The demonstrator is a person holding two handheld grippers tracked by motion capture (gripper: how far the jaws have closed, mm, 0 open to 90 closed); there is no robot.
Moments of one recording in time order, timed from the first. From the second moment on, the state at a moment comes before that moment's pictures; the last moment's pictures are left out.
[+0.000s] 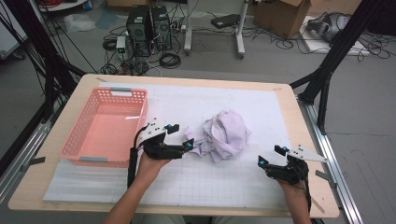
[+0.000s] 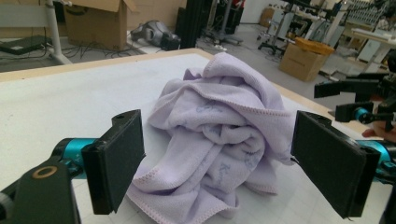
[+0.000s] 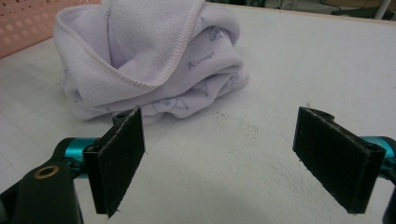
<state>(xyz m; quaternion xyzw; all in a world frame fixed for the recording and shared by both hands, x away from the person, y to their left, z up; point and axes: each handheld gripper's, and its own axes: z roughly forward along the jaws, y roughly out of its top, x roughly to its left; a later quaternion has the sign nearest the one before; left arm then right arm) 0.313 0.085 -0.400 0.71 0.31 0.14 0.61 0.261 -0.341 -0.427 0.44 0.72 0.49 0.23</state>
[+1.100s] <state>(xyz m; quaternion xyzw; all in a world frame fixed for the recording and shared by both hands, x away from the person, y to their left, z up) 0.306 0.087 -0.436 0.75 0.30 0.13 0.57 0.277 -0.269 -0.423 0.29 0.81 0.46 0.21</state>
